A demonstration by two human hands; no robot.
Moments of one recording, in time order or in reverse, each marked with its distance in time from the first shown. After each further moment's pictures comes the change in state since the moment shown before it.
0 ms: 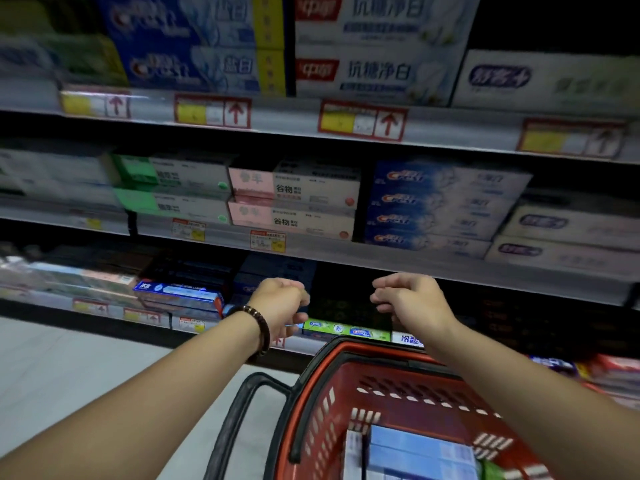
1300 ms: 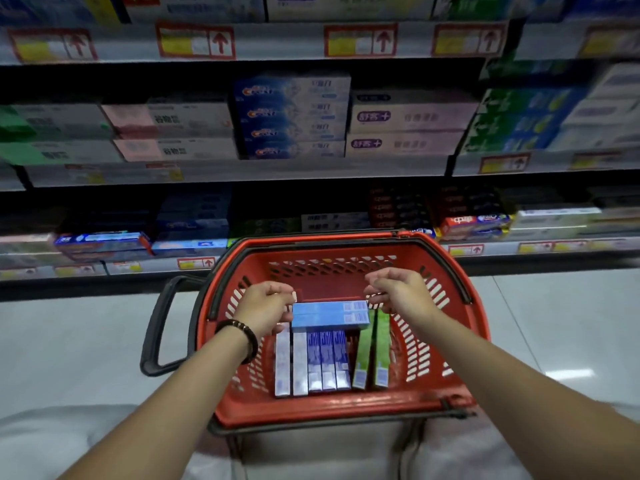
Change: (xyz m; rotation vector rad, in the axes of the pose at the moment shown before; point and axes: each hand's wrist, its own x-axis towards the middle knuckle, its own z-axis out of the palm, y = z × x) left_hand -0.147 -0.115 0.109 0.194 -0.166 -0.017; right_hand -0.161 0.153 -0.151 0.143 0.085 0.186
